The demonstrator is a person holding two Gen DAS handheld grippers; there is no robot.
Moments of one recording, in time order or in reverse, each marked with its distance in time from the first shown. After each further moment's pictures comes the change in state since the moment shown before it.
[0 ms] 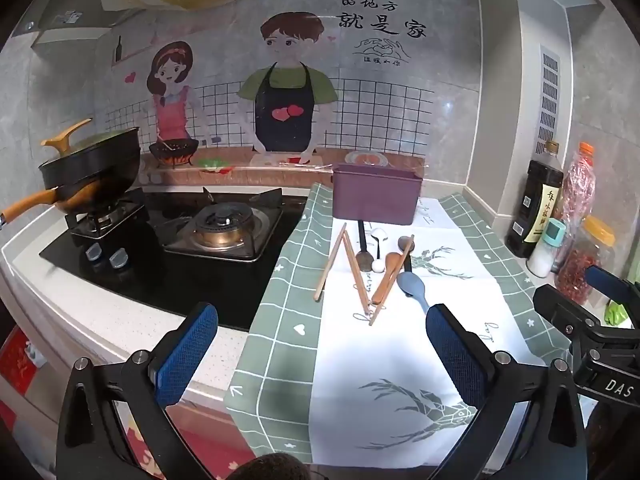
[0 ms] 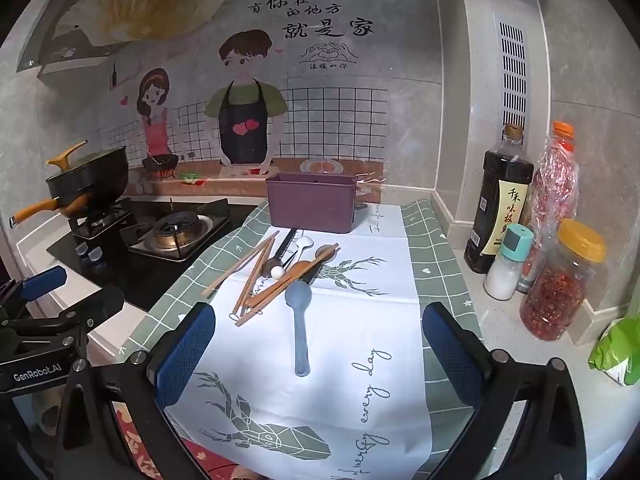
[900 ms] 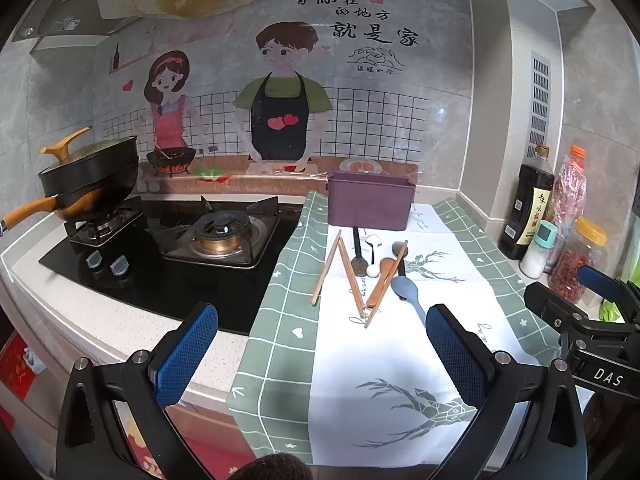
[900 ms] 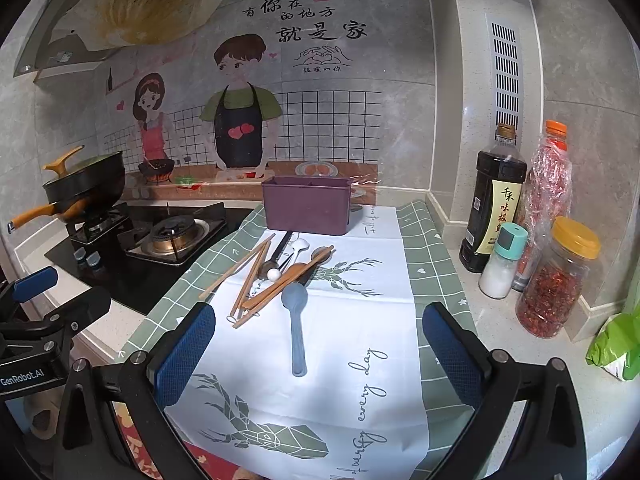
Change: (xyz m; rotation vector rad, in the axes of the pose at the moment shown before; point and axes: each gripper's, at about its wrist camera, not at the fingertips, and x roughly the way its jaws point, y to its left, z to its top) left arm -0.013 -0.001 0.004 0.002 -0.014 -0.023; right arm -0.007 -0.005 -0.001 0.002 0.000 -0.010
